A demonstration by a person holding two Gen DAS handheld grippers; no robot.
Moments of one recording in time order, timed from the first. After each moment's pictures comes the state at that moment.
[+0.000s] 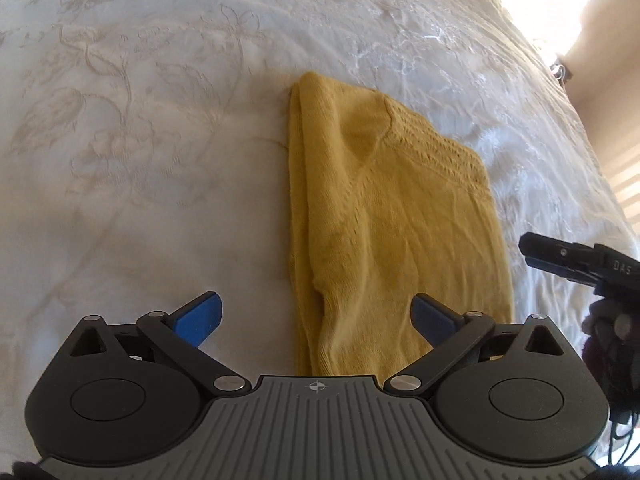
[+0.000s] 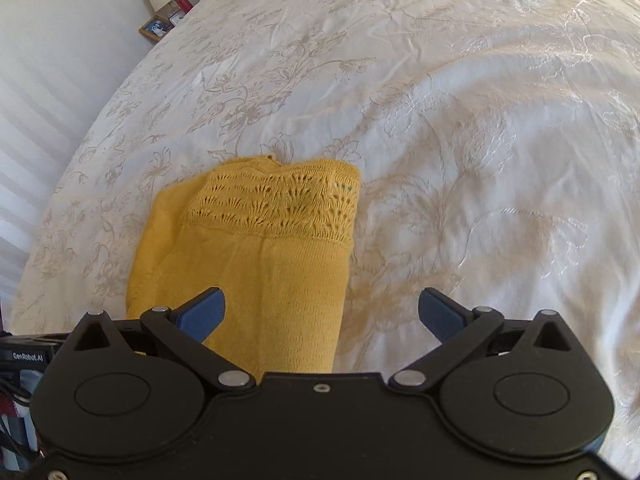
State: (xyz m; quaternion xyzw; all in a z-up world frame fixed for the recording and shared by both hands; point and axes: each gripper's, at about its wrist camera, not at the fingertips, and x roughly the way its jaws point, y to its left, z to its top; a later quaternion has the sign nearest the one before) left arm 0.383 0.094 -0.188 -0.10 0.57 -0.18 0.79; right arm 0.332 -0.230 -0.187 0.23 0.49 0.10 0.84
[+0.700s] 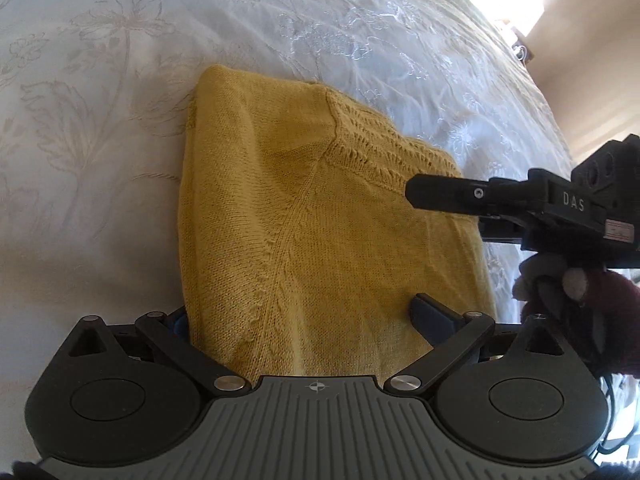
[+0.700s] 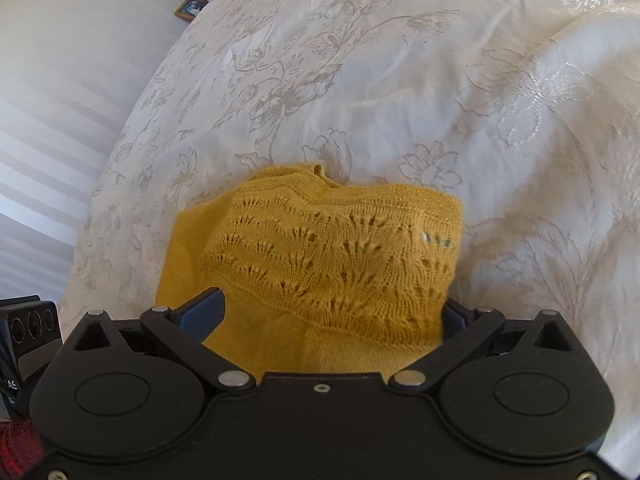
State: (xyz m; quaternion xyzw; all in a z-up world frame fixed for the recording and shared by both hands) left arm 0.425 0.053 -0.219 -0.11 0.57 -0.25 0.78; right arm 0.415 -0.206 -0.235 0.30 0.50 0.21 0.79
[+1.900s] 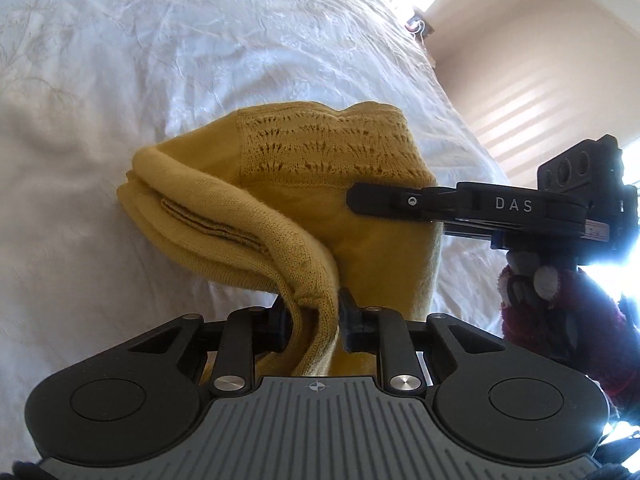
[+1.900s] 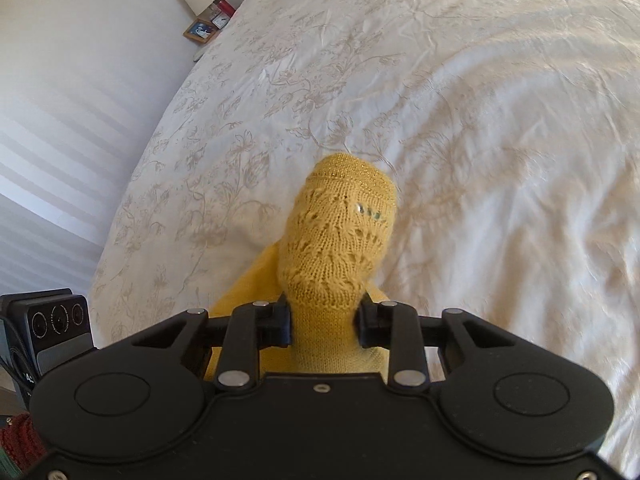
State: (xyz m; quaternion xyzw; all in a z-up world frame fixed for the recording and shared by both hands) left arm 0.267 -0.007 -0.146 -0.15 0.55 -0.37 0.73; right arm 0.229 -0.257 -0.125 0.29 0.49 0.16 0.80
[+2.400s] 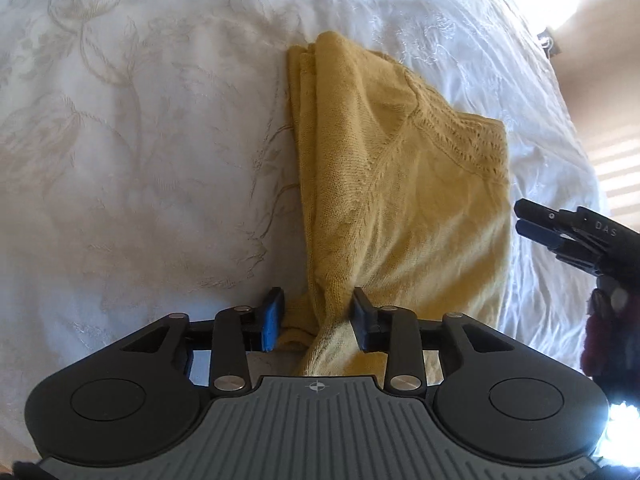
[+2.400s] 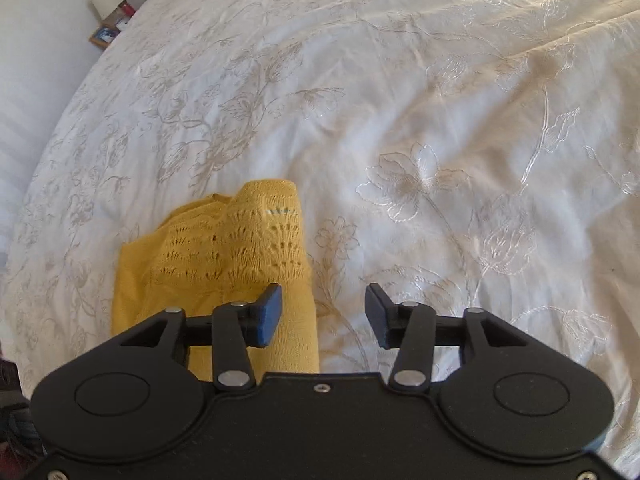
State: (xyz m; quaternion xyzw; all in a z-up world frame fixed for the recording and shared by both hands) left arm 0.202 0.010 -0.217 -0.16 0.63 -0.18 0.74; right arm 0.168 -0.326 -0.180 0.23 0.53 0.05 0.82
